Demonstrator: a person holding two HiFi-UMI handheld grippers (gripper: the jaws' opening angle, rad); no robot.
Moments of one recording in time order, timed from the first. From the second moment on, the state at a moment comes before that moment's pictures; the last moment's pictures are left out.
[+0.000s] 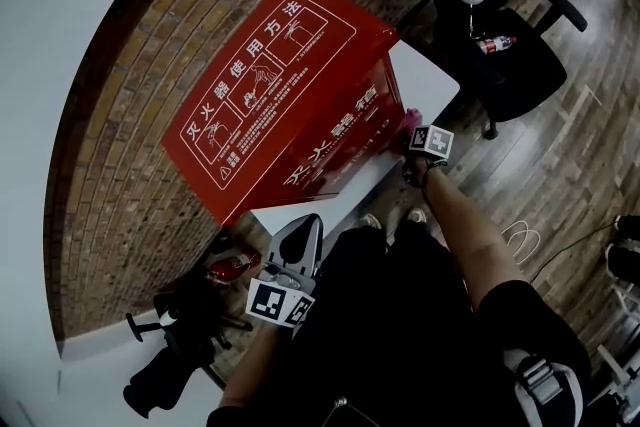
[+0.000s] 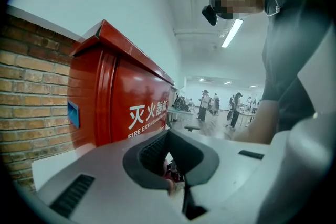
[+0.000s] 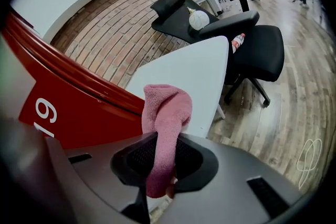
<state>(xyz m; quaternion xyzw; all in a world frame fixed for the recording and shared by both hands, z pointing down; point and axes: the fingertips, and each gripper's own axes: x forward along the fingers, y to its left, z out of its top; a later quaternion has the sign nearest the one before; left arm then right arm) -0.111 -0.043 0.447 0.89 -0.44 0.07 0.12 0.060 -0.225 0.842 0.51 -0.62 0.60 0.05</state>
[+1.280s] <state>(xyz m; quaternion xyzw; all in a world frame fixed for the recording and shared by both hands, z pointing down) -0.107 -0.041 0.471 0.88 -0.45 0.07 0.15 0.091 -0.189 0.833 0.45 -0.71 0.25 0.47</state>
